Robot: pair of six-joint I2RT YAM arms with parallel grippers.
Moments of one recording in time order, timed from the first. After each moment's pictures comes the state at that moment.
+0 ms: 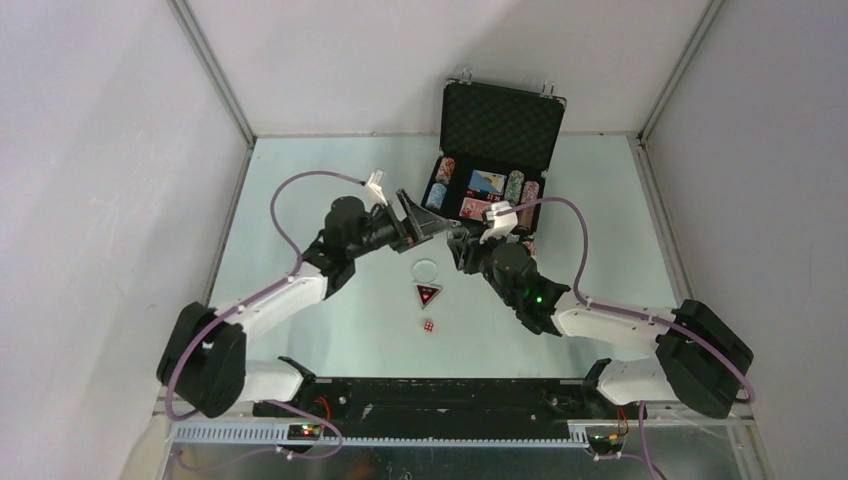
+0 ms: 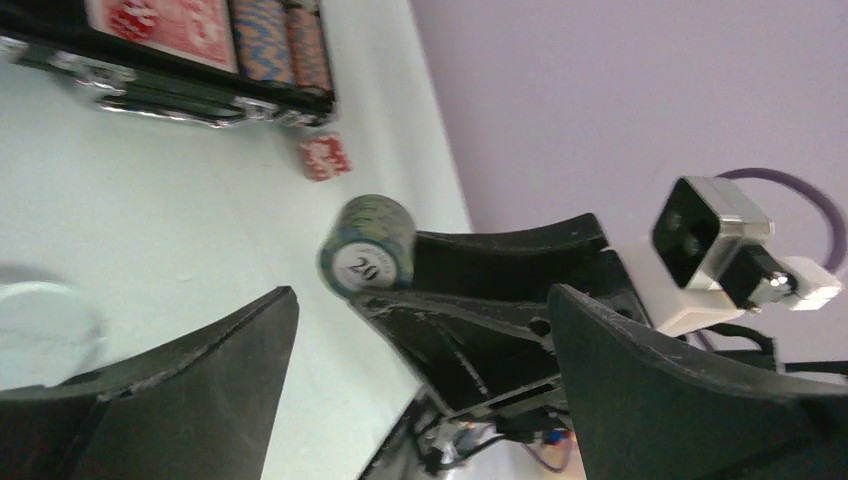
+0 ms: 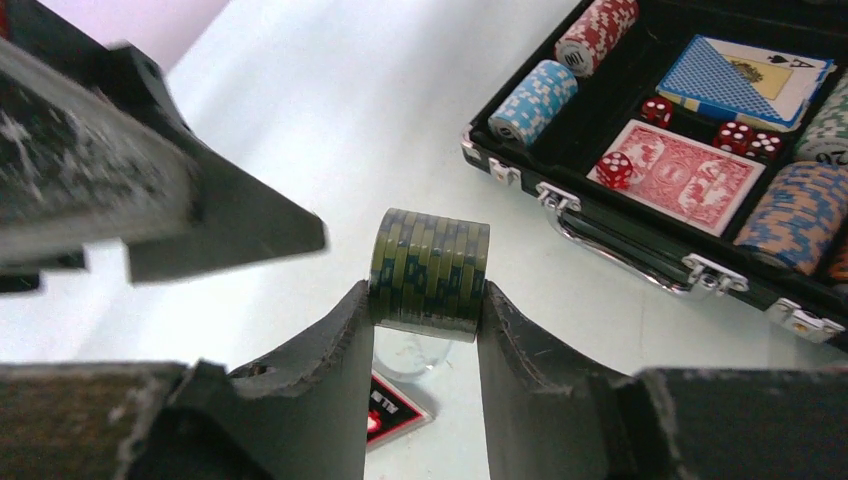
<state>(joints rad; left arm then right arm) -0.54 1.32 0.73 0.40 0.45 -1.03 0.89 1.30 0.60 0.54 0.39 0.40</state>
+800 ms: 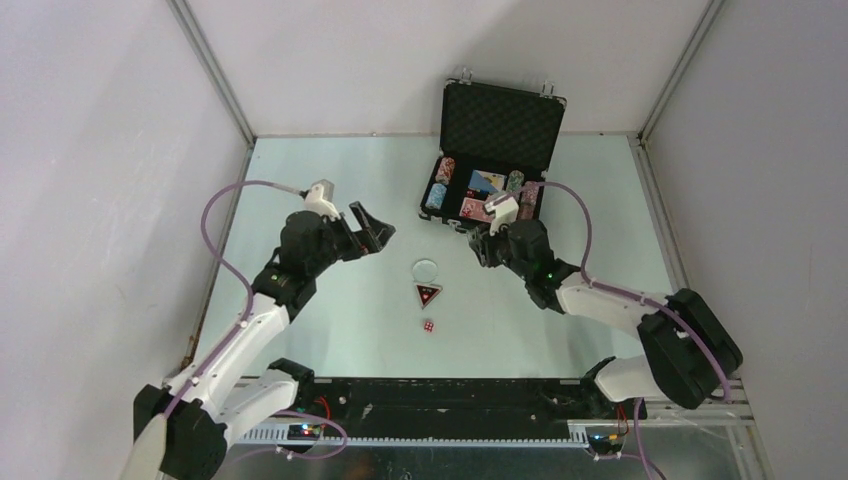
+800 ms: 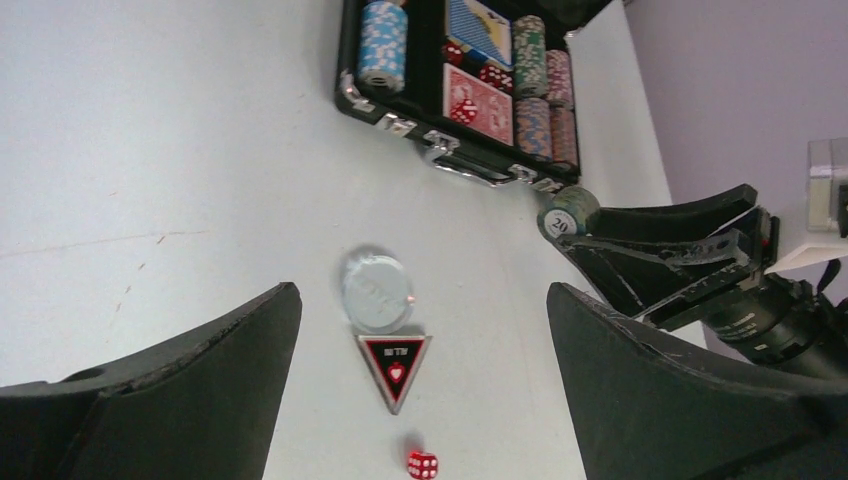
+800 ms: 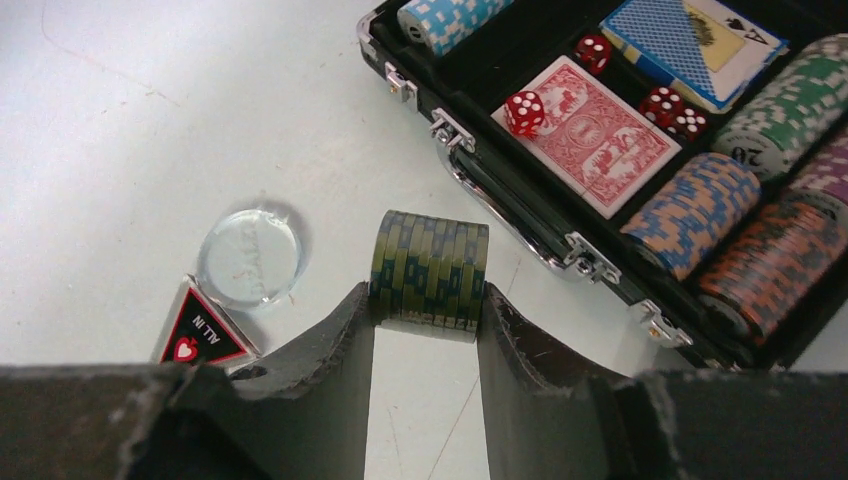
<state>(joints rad) -0.36 0.95 0.69 -0.10 0.15 -0.63 0.63 1.35 0.61 0.38 0.06 0.12</state>
